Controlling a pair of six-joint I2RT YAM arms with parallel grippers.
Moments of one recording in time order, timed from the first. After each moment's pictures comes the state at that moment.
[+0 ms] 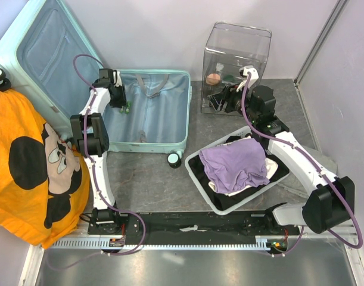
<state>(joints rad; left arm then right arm) 0.08 2.34 2.03 -0.63 0.12 -0.06 0.37 1.33 1.11 0.14 -0.24 0.35</state>
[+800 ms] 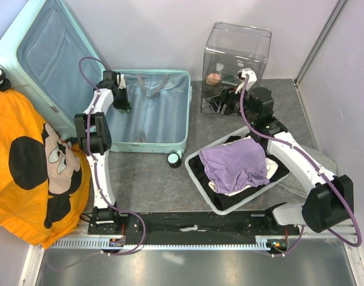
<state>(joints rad) 0.06 2.42 2.07 -0.65 0.16 -0.05 0.37 1.34 1.09 0.14 -0.25 0.35</state>
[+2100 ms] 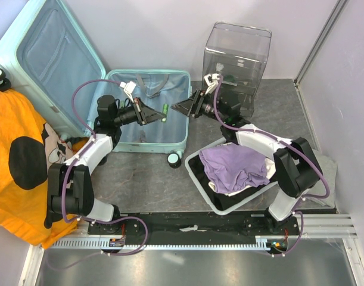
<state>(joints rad) -0.10 1.44 0.92 0.35 0.98 -0.68 0.52 1.71 1.14 0.64 -0.51 0.80</state>
